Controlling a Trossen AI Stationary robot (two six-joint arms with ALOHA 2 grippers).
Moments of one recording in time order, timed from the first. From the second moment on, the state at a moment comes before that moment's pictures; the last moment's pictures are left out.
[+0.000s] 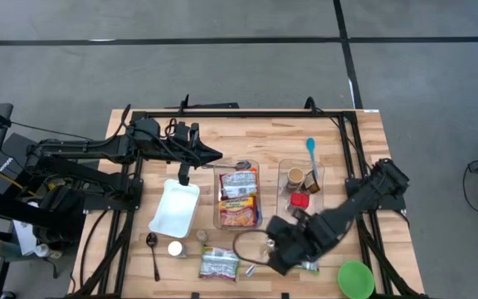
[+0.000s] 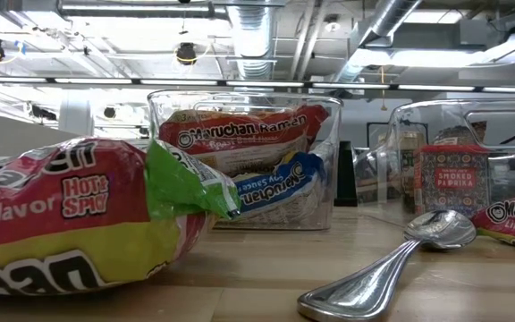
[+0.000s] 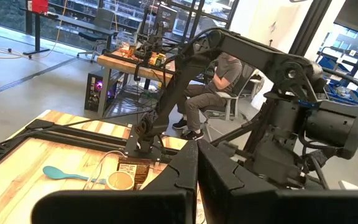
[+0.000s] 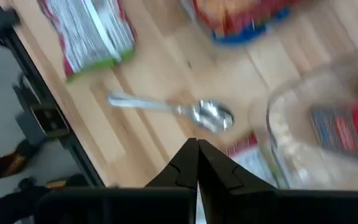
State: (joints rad) left arm 0.06 1.07 0.98 0.08 0.12 -0.26; right arm 0.64 1.88 1.83 -1.30 0.26 1.15
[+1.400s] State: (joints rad) left arm 0.06 1.07 0.98 0.08 0.12 -0.26; right arm 1.05 1.89 1.40 -1.02 0.26 1.94
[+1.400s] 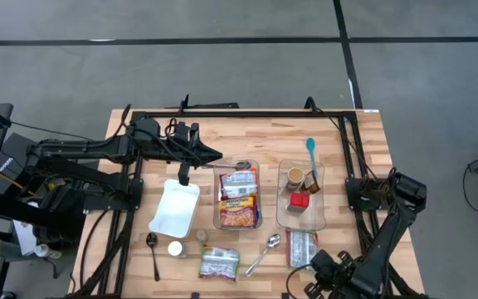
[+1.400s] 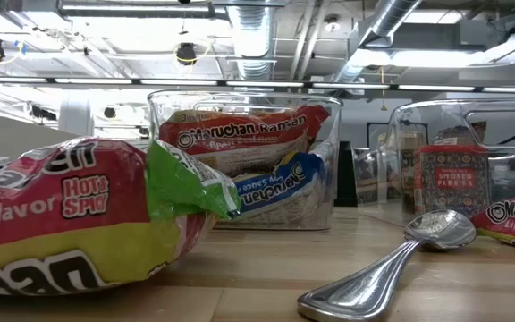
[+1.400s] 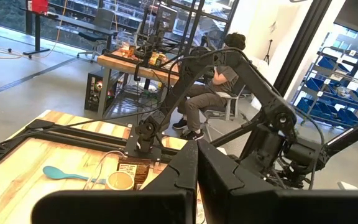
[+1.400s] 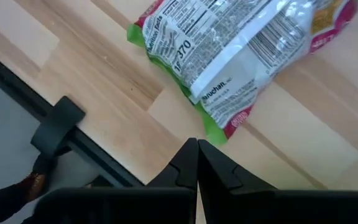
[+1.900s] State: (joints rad) left arm 0.06 1.07 0.98 0.08 0.12 -0.26; right arm 1.03 1.89 1.35 -0.98 0.19 1.85
